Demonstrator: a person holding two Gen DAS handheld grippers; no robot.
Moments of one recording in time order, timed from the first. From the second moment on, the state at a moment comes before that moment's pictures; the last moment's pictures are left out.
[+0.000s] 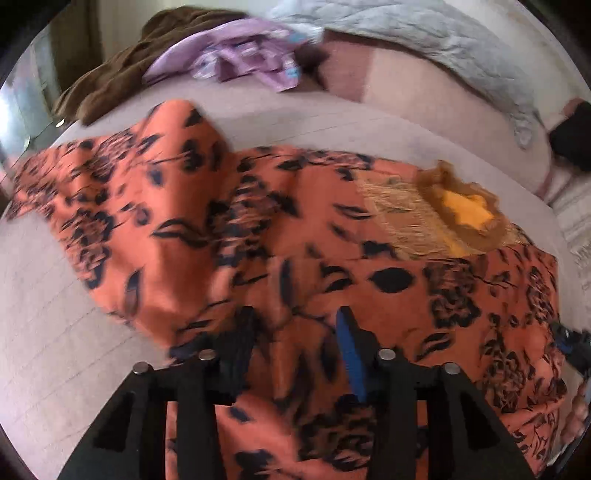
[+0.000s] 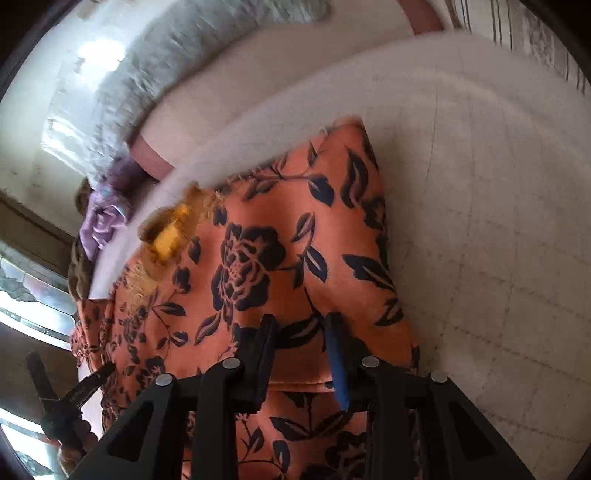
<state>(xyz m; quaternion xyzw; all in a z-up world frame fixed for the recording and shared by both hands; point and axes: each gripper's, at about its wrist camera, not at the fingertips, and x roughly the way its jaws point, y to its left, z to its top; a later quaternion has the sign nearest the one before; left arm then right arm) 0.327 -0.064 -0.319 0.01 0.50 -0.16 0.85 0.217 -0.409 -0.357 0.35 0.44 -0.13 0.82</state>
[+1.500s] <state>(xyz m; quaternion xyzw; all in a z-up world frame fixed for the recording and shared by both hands) 0.400 0.084 -0.270 0.02 0.51 -0.02 0.86 0.229 -0.368 -0.340 0.28 0.46 -0.10 0.84</state>
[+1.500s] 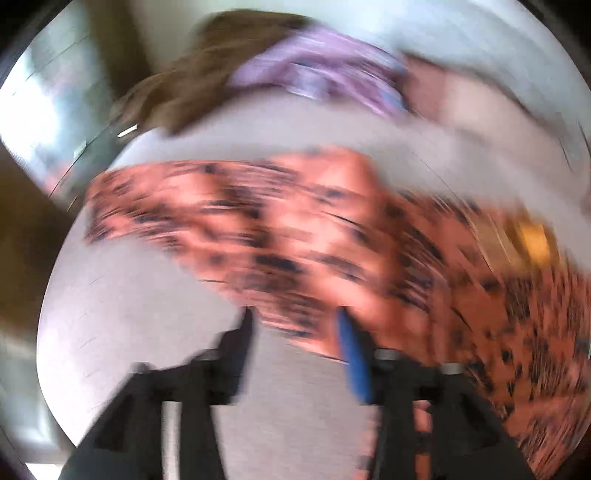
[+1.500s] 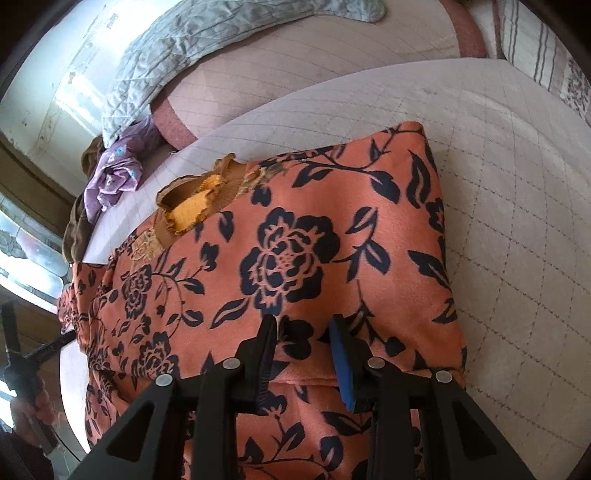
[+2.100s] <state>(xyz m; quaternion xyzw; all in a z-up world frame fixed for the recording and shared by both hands) 0.521 0.307 -0.335 -0.34 0.43 0.20 0.81 0.230 -0.373 -0.342 0.33 0.41 -0.08 0.84</state>
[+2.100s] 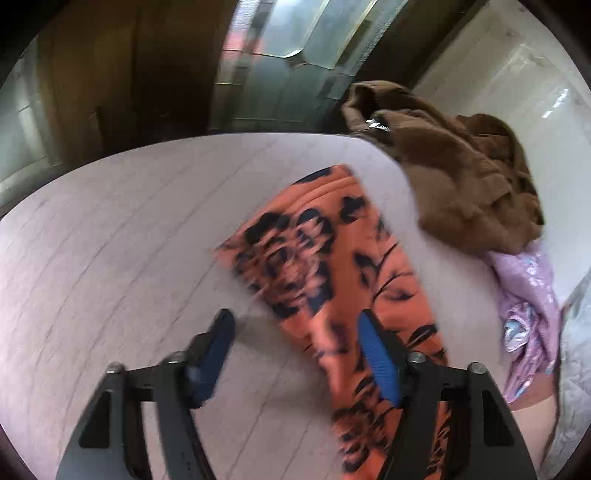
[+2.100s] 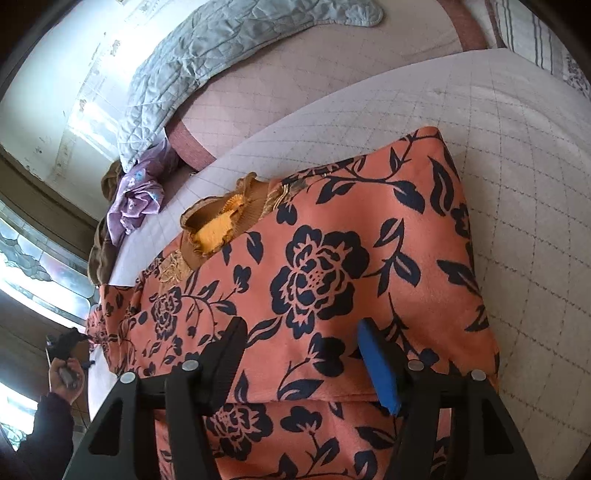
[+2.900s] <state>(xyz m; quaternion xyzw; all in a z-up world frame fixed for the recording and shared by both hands) 0.353 -0.122 -0.103 0.04 0.34 -0.23 0.91 0.159 -0.432 -0.270 0.35 0.28 -0.13 0.88</state>
